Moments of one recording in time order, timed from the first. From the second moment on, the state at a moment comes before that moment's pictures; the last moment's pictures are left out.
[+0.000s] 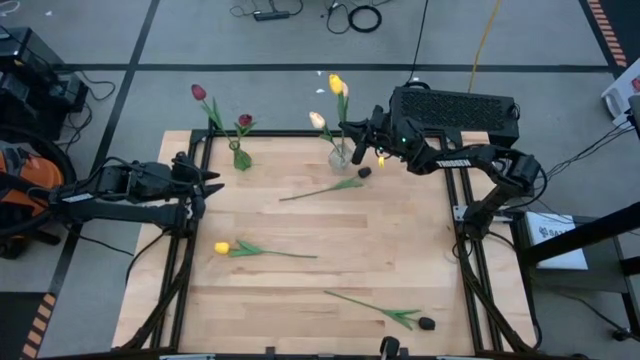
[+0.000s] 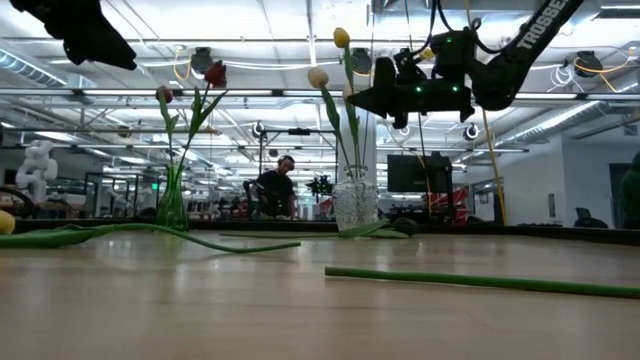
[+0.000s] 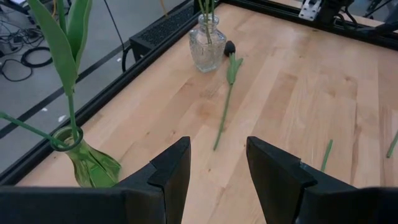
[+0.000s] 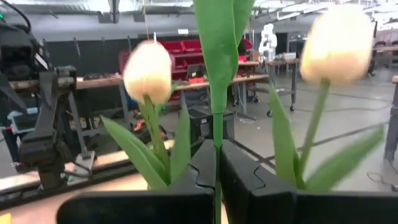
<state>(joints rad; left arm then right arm) 0.03 0.42 0.80 -0.95 -0.35 -0.28 -0.60 1.61 0.76 0.99 -0.21 0.11</state>
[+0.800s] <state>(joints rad) 0.03 0.42 0.80 -0.95 -0.35 -0.28 -0.61 1.68 0.74 1.00 -0.21 0.12</state>
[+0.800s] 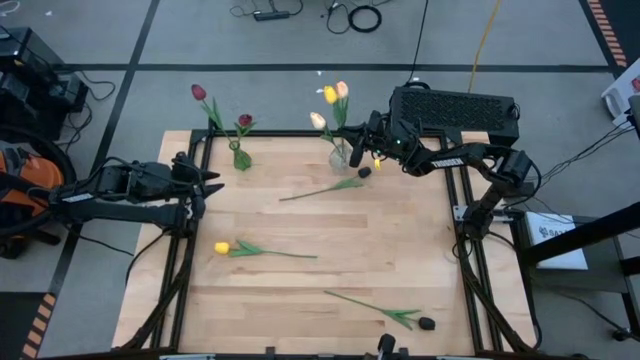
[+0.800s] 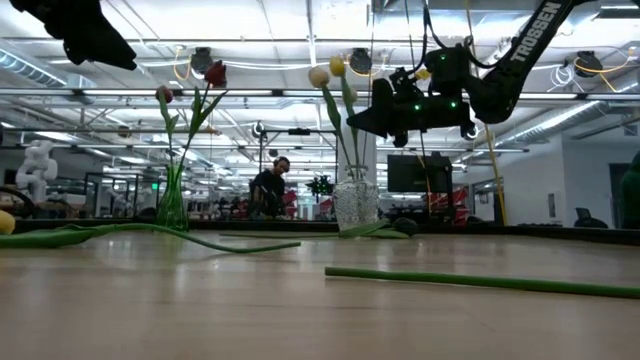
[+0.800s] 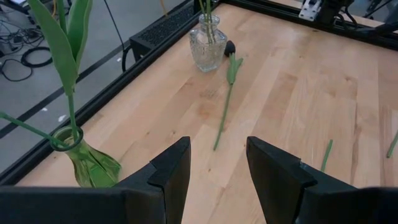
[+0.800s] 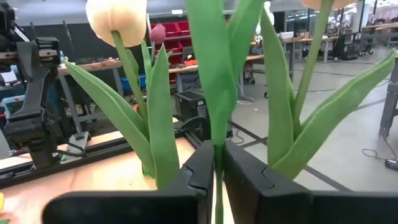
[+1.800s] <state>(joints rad) 0.03 0.42 0.80 -0.95 -0.35 -0.28 -0.59 1.28 0.79 0.26 -0.11 0.25</state>
